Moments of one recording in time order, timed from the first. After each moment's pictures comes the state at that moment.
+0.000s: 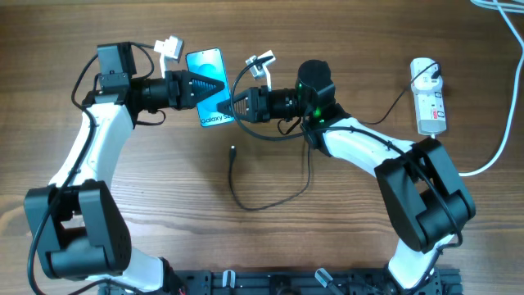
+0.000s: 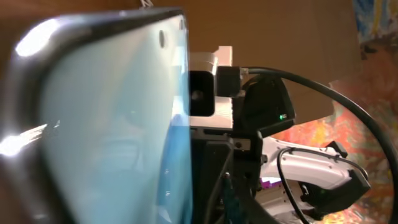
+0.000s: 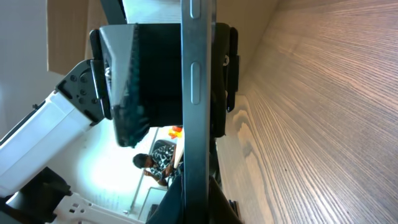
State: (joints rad) left arm 0.09 1.71 1.18 -0.37 1.45 -0.28; right arm 0.51 1.93 1.07 0.79 -1.12 1.13
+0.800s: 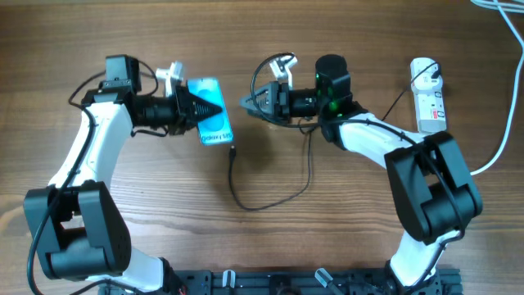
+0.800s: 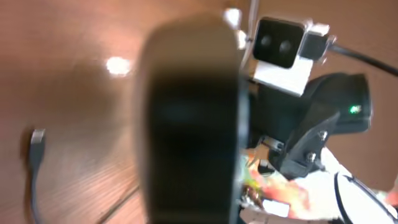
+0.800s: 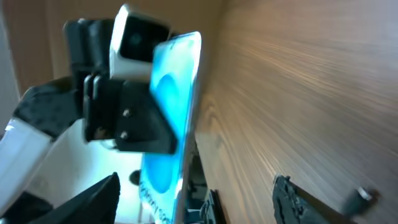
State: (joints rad) left arm 0.09 1.71 1.19 -0.85 1.08 -0.26; right arm 0.38 1.94 1.04 0.51 -1.14 1.00
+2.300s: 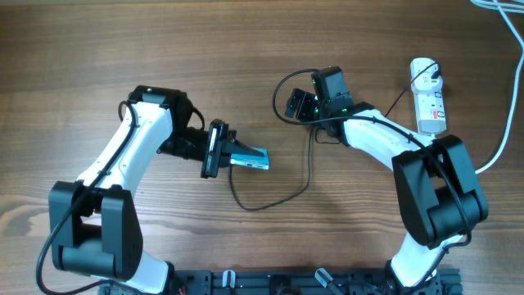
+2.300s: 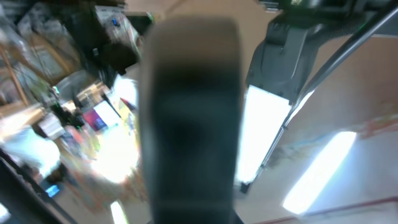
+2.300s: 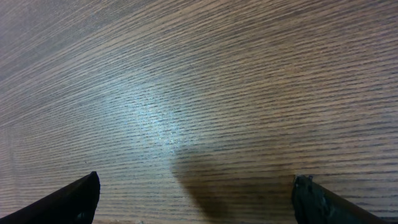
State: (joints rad) left arm -0.17 1.71 1.19 -1.55 1.45 -0.58; right arm 0.37 1.92 1.07 -0.13 -0.06 0.66
